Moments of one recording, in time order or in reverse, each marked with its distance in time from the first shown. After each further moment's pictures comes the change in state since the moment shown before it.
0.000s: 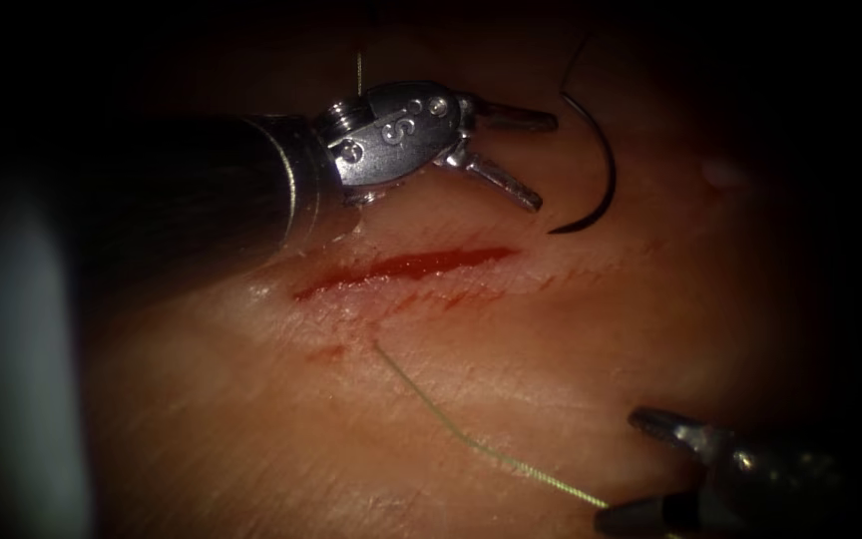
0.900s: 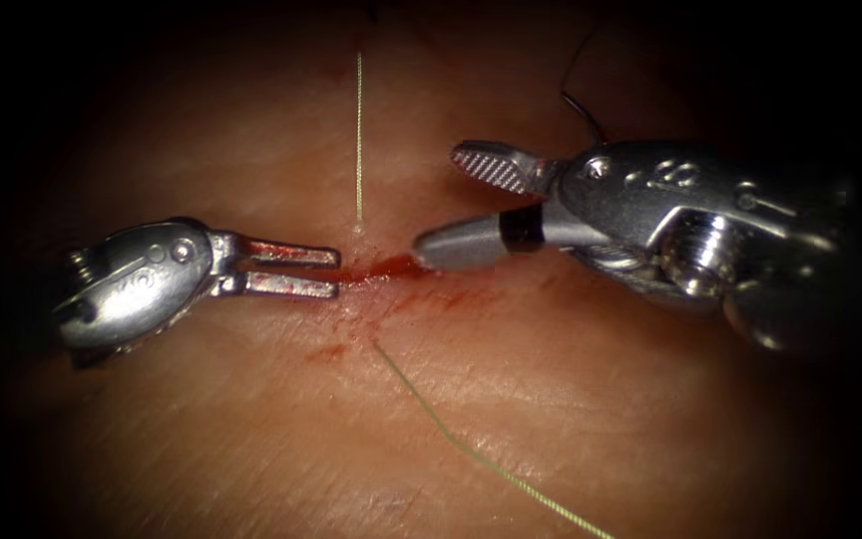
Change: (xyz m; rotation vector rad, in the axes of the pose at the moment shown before) right arm 0.011 0.009 0.010 0.126 0.329 0.037; left arm -0.003 0.013 -0.010 0.060 -0.007 0.080
